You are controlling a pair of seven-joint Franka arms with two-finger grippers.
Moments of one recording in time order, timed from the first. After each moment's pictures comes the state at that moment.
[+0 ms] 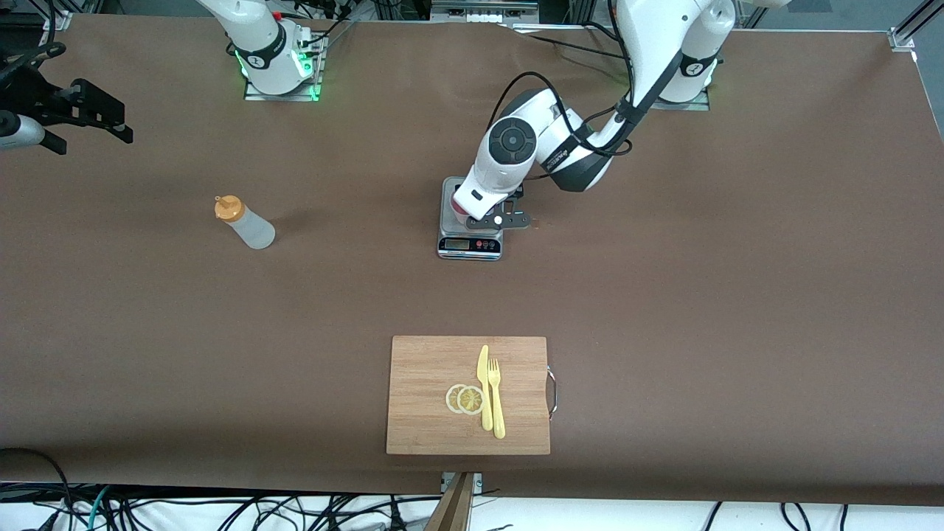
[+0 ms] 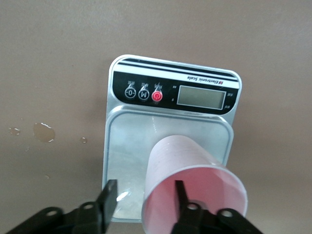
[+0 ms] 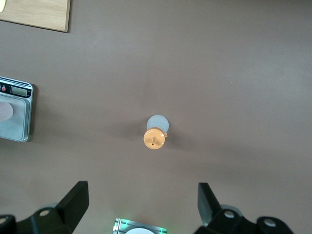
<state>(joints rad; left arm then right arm) -0.45 0.56 -0.40 -1.76 -0.04 2.24 -0.88 0.01 -0.06 0.00 -1.59 0.04 1.47 -0.17</state>
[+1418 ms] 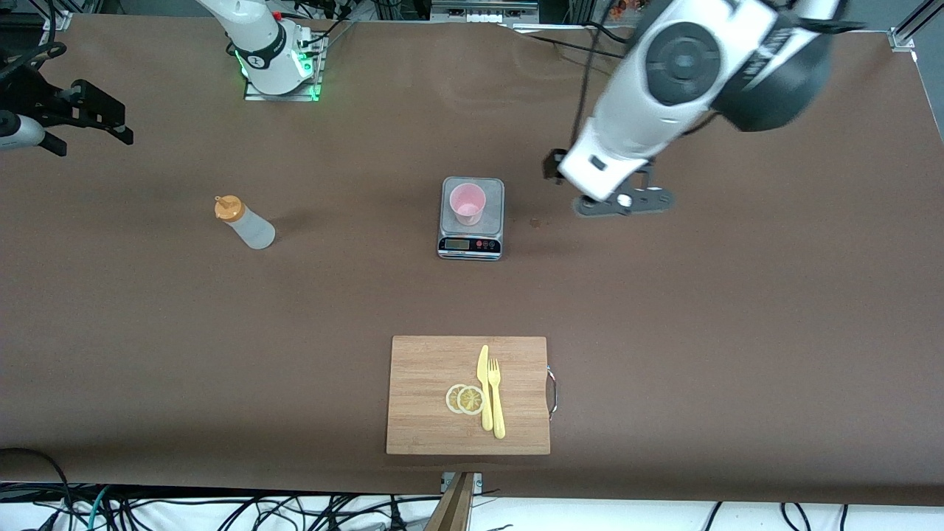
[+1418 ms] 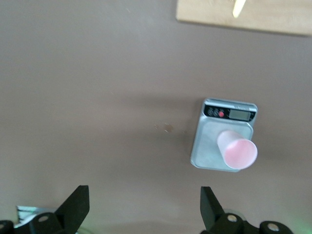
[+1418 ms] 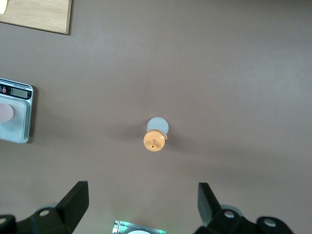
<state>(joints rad) -0.14 0.30 -0.38 -1.36 -0.04 1.48 -0.64 0.02 -0.06 0.00 -1.59 0.04 1.48 -0.17</state>
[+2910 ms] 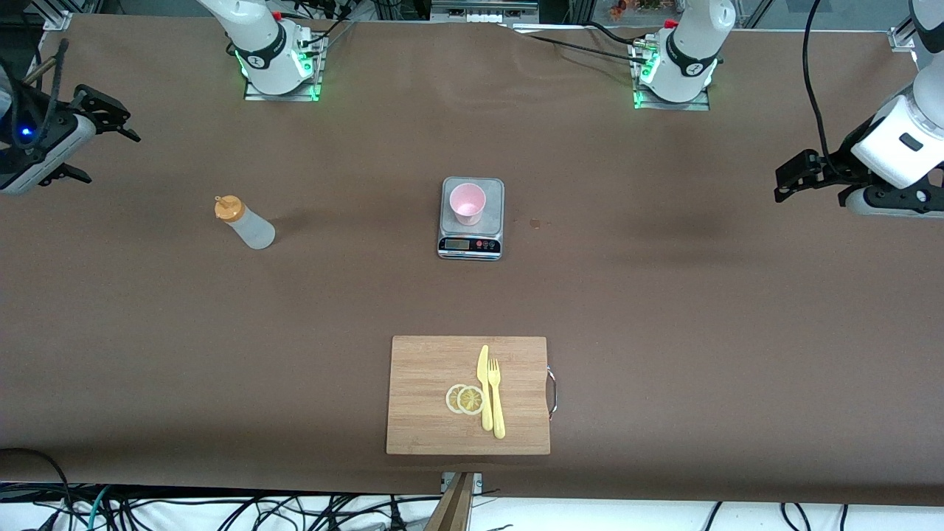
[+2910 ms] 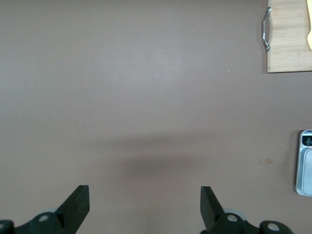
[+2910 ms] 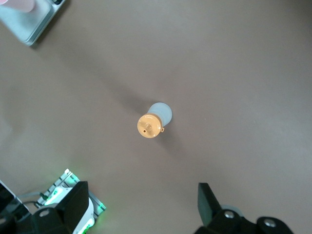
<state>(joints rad) 0.03 -0.01 -0.06 -1.69 -0.01 1.65 -0.01 -0.05 -0.01 -0.01 -1.66 0.07 1.48 -0.87</state>
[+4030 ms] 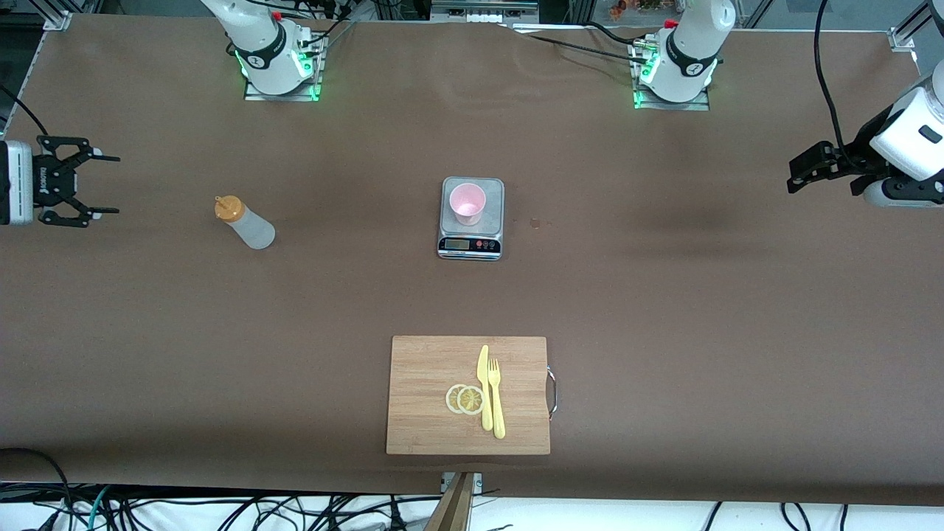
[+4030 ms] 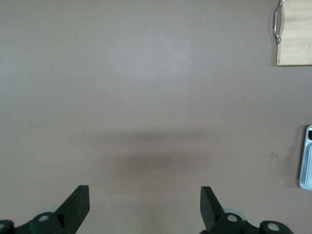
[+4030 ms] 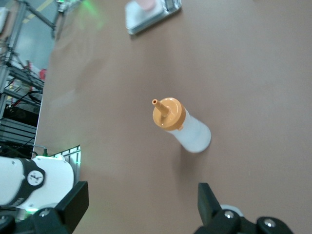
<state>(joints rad) 0.06 -0.03 -0.07 -1.70 -0.01 1.61 0.00 -0.39 0.30 -0.07 -1.72 0.41 1.40 -1.86</state>
